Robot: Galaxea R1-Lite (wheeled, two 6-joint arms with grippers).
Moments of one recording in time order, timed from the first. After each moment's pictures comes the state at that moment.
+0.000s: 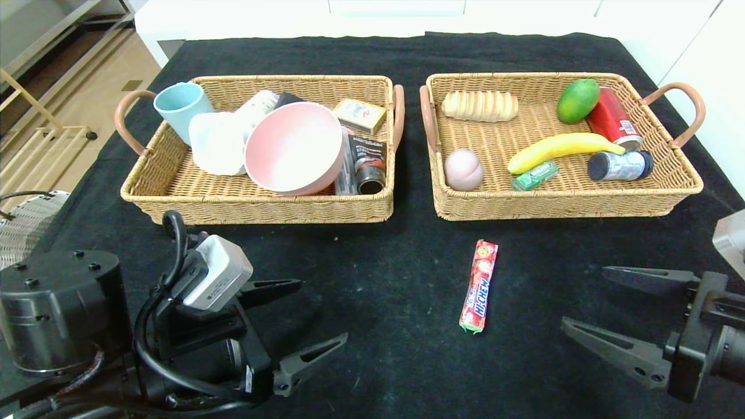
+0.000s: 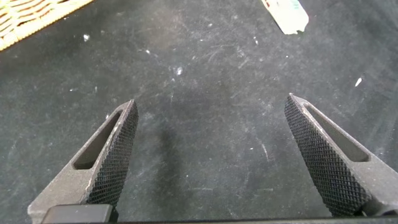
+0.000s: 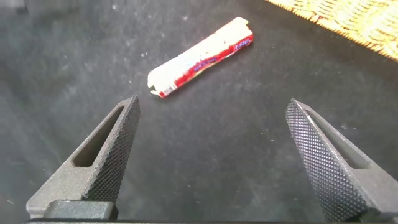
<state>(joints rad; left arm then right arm) -0.51 1.40 -0.43 -0.71 -0.30 0.17 0.42 1.19 -0.52 -0.40 0.26 -0.13</state>
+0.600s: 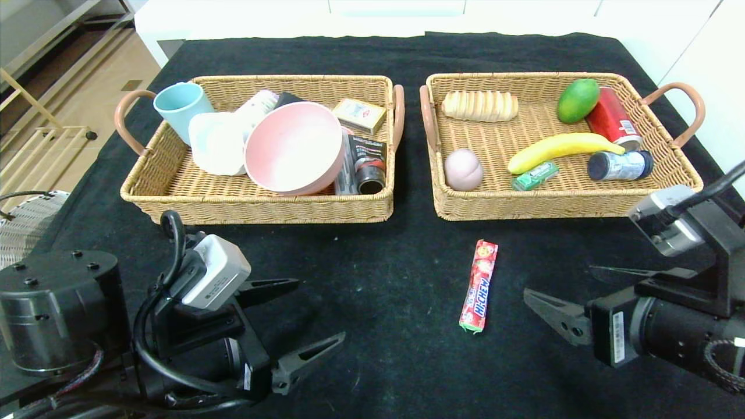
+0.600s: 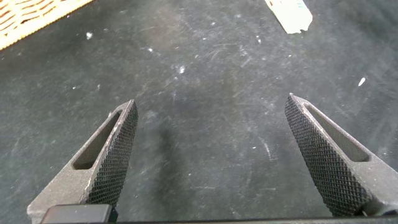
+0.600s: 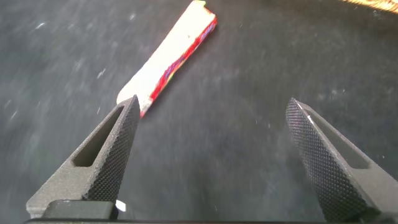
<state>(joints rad) -0.50 1.40 -0.43 -0.71 -0.29 0.17 0.72 1.33 -0.76 -0.15 -0.35 0.16</state>
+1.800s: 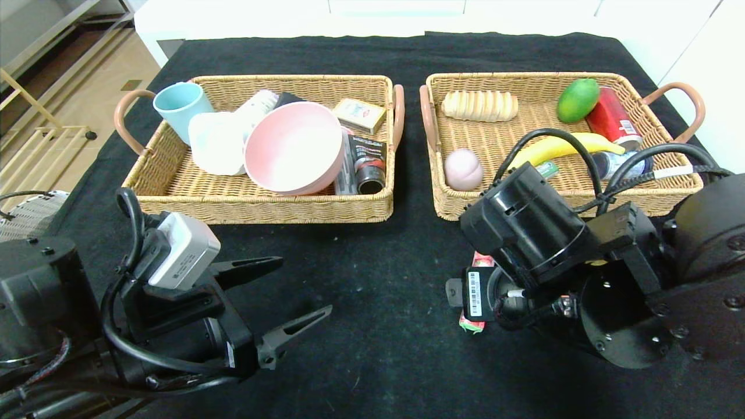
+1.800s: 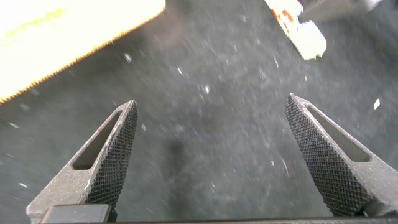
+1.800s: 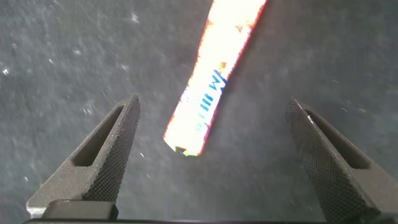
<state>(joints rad) -0.44 1.37 -0.43 -0.78 -0.30 0.16 0.89 1.79 -1.42 0.51 -0.58 0.69</state>
